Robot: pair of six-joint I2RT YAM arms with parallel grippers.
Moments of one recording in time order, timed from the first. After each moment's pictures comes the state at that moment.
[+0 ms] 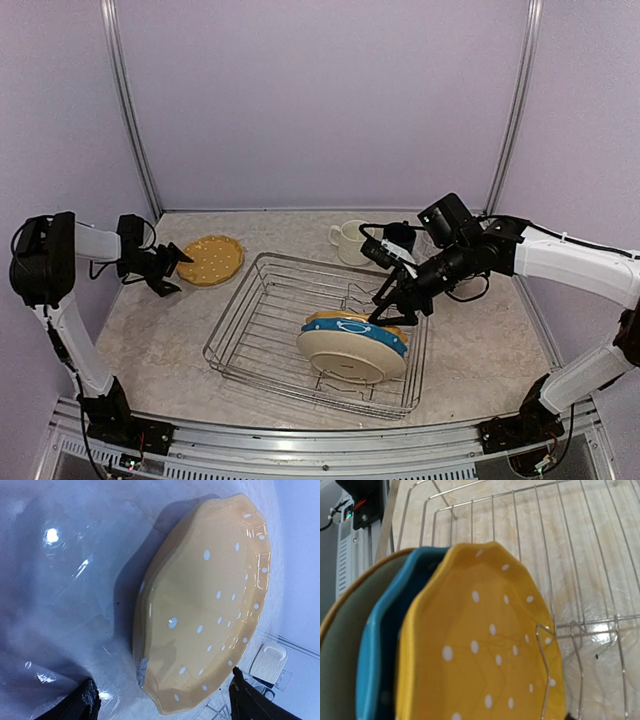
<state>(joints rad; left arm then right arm) 0.13 1.85 1.04 -0.18 0.51 -0.84 0.74 1.39 1.12 -0.62 -0.62 -0.22</state>
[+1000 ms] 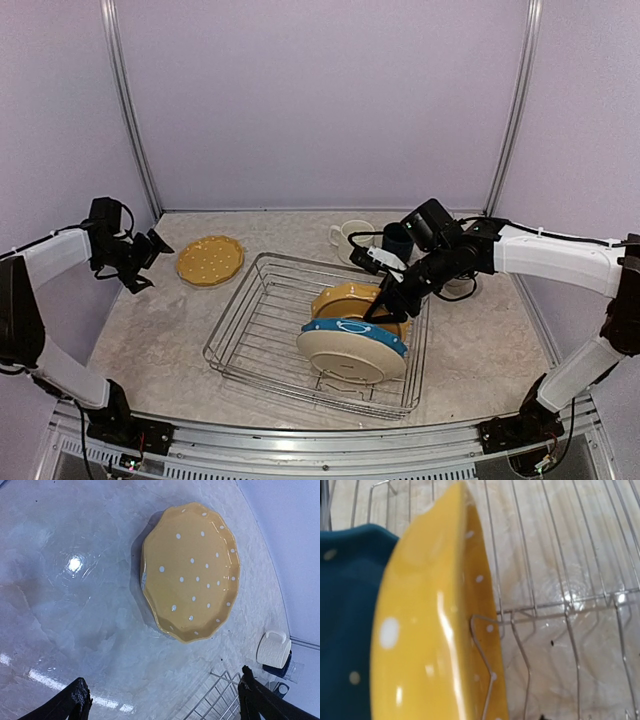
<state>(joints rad) 0.12 1.41 0.97 -0.51 0.33 -0.76 0.75 1.50 1.15 -0.62 -0.47 -0.24</state>
